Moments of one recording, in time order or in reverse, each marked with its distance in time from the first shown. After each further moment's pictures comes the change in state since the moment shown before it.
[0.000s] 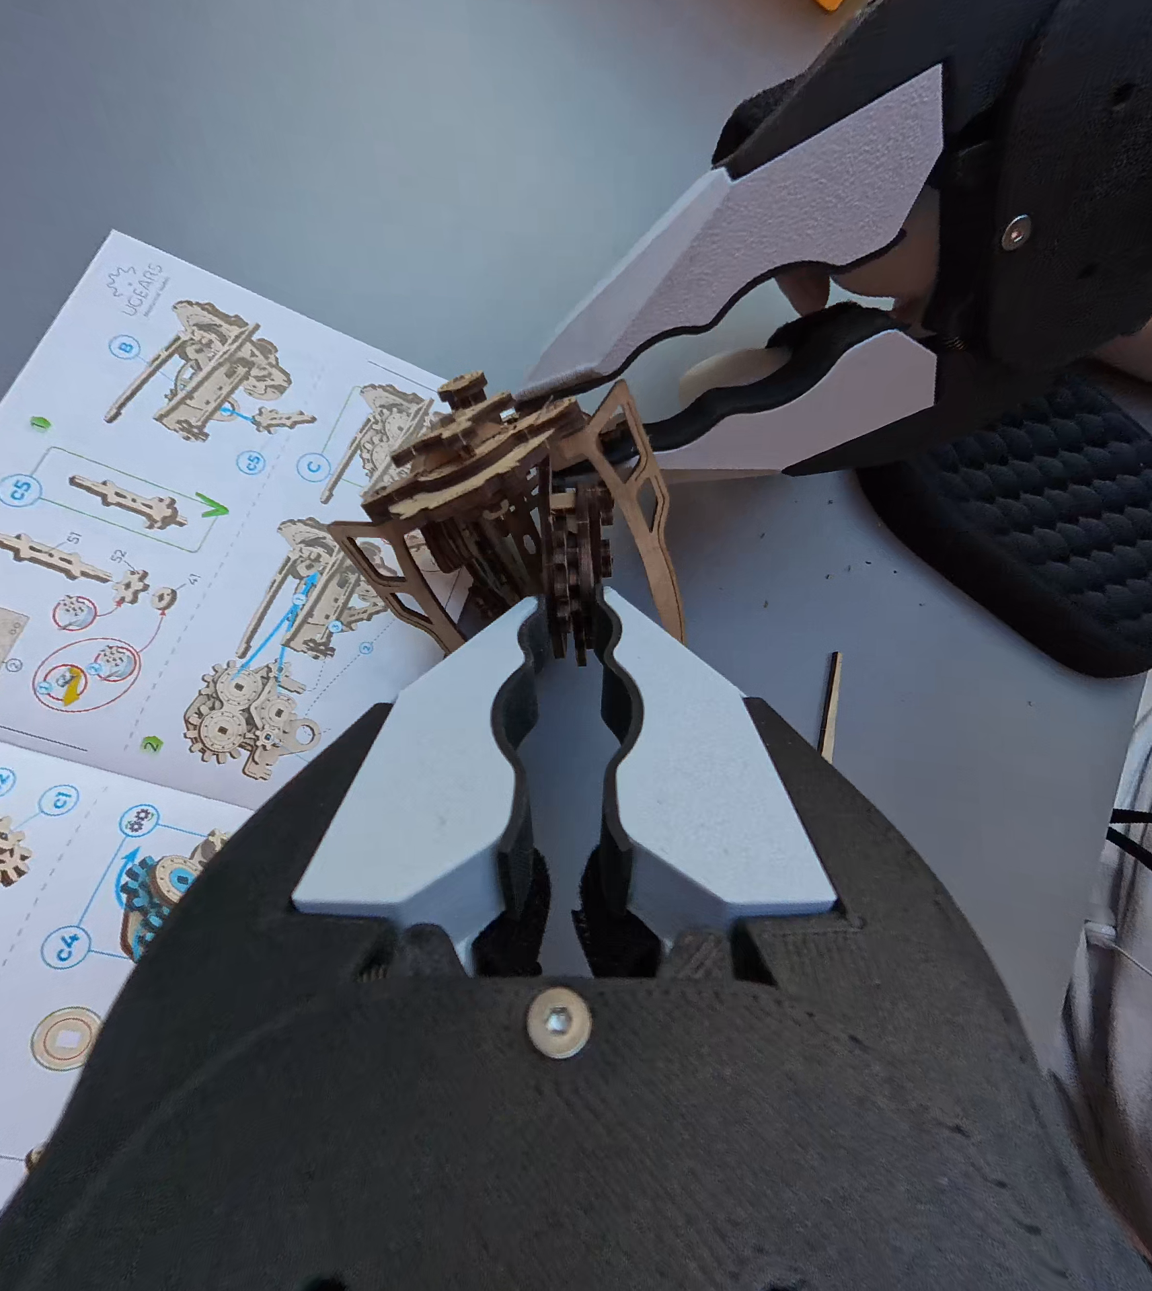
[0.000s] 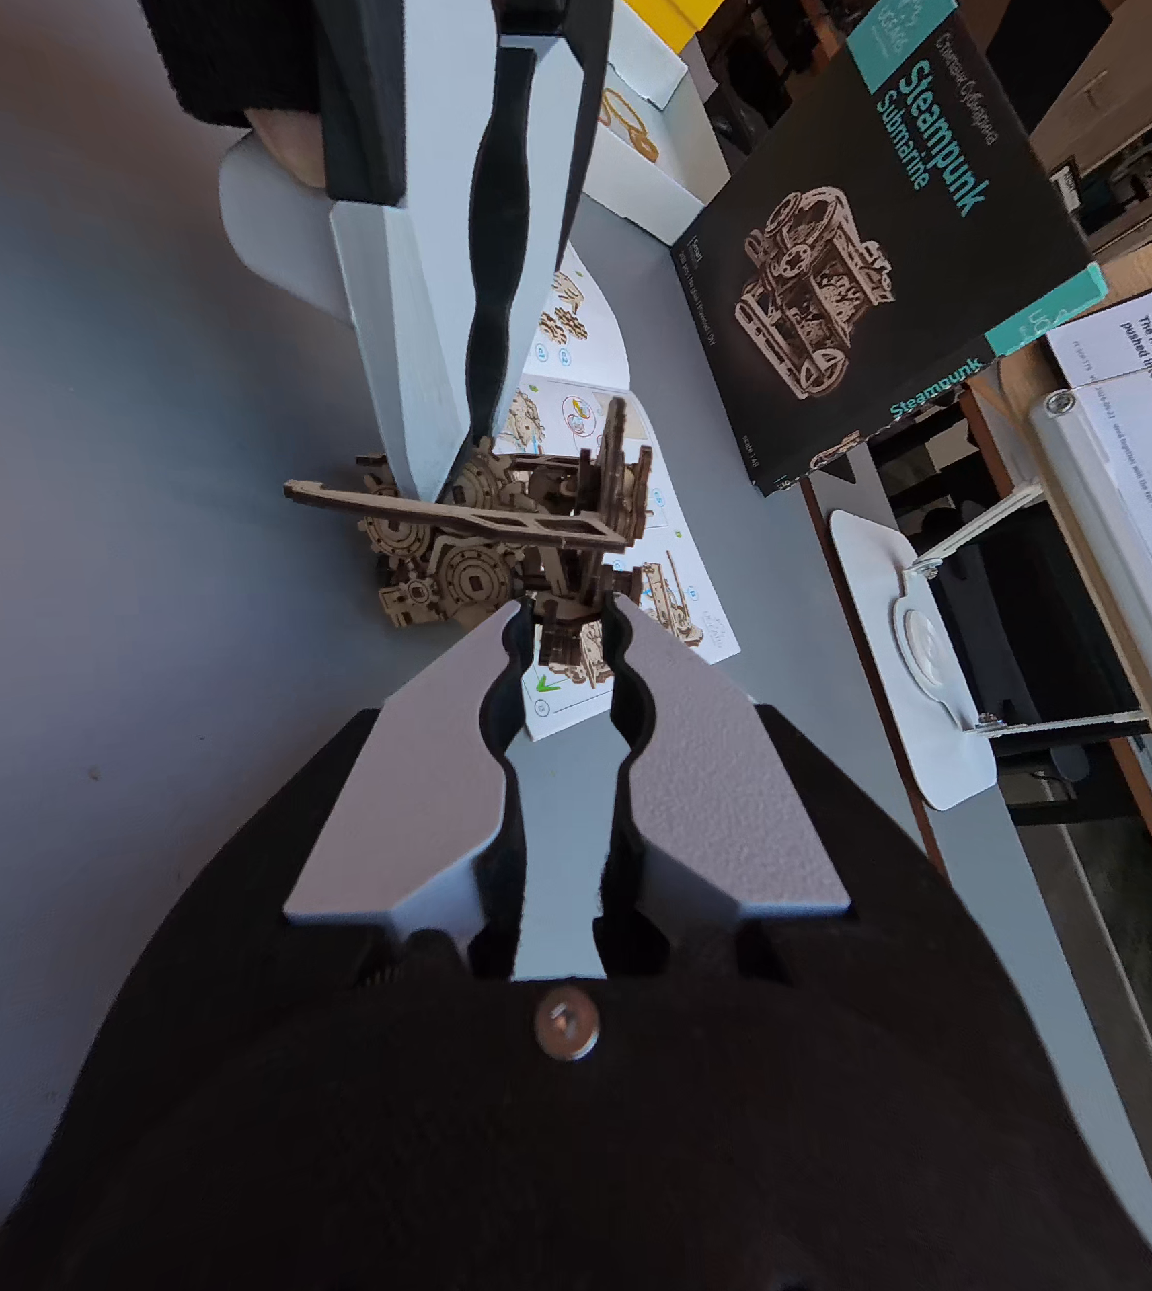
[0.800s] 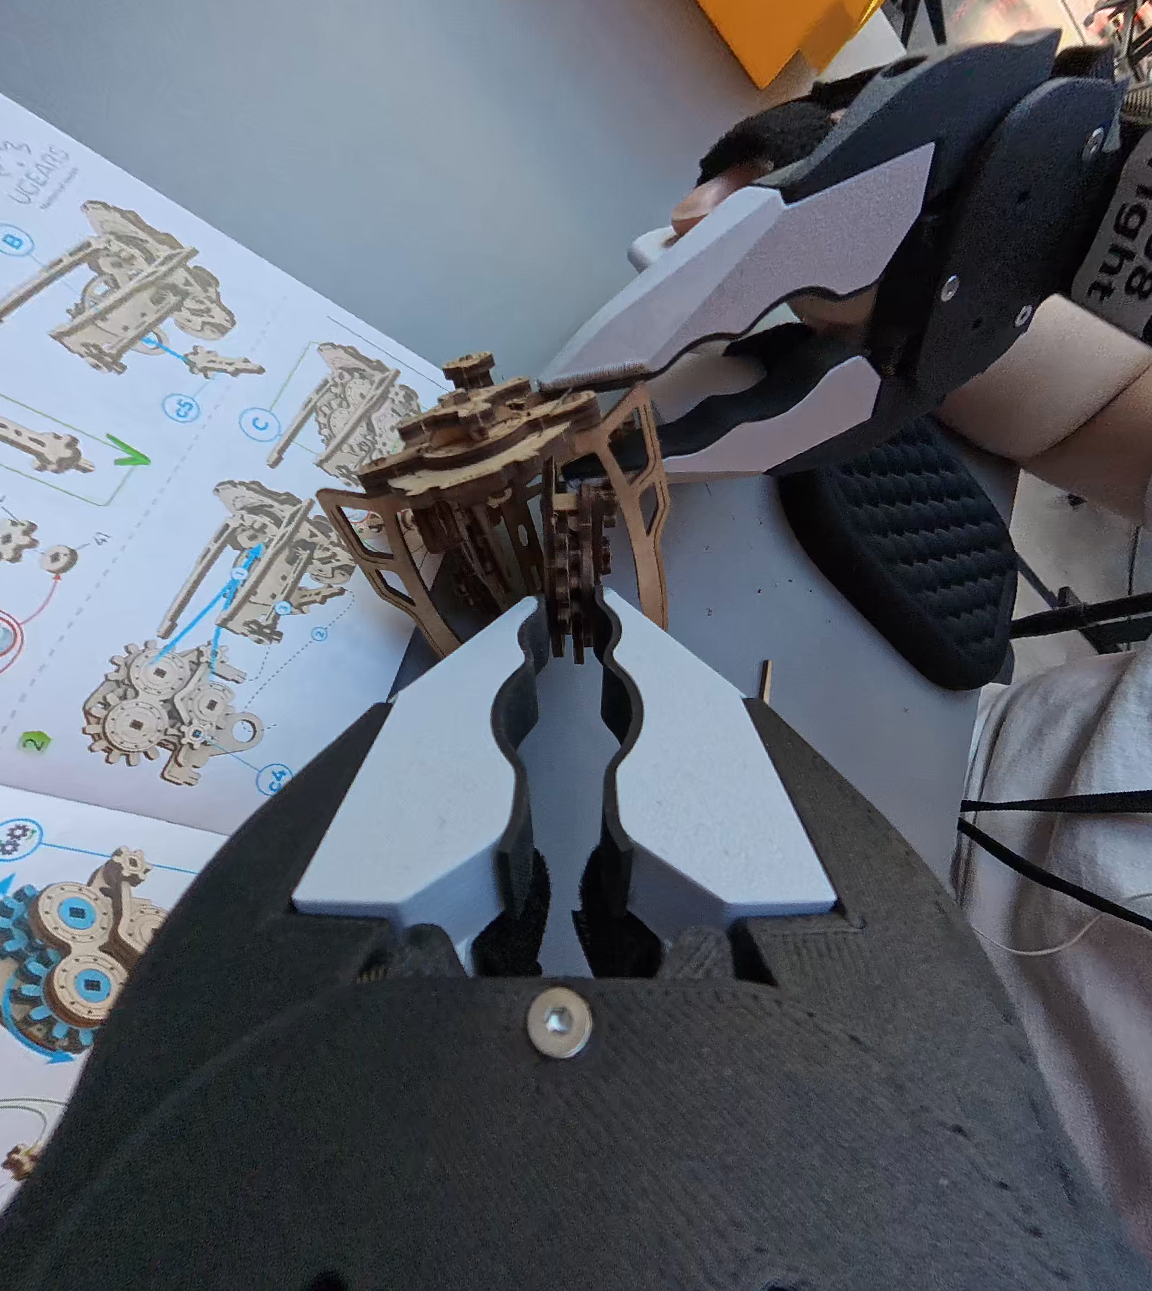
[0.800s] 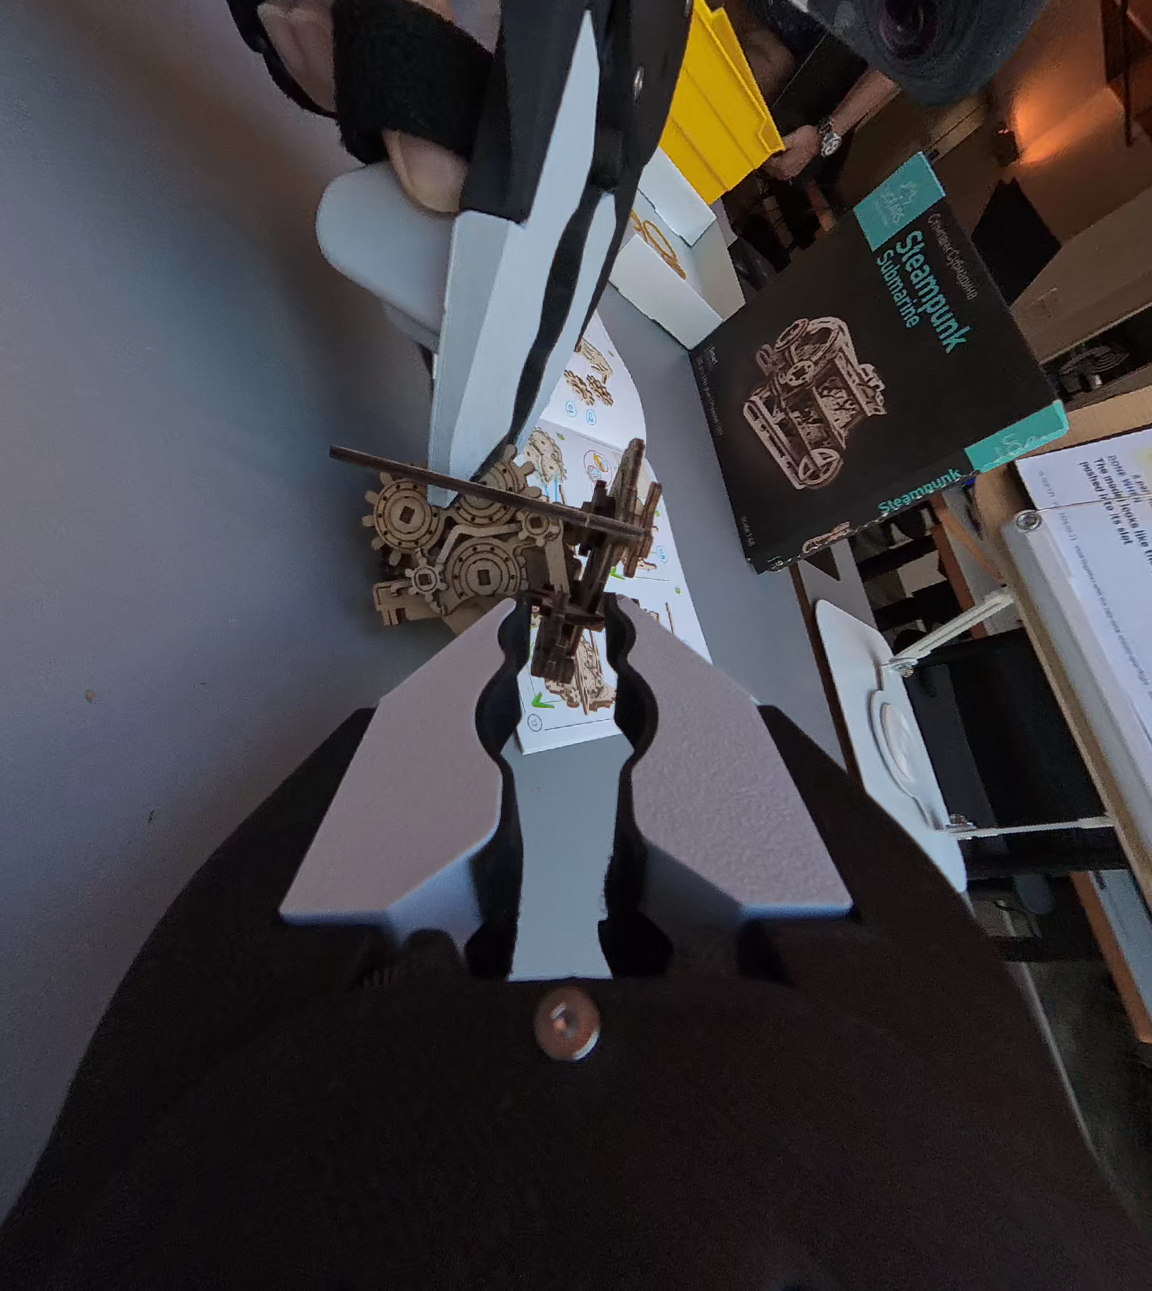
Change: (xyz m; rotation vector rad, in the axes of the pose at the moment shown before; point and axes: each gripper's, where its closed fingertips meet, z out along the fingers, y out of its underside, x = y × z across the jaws) left arm 0.005 0.003 0.002 0.023 0.179 -0.167; right arm -0.005 -0.005 -0.005 0.149 -0.032 -0.126
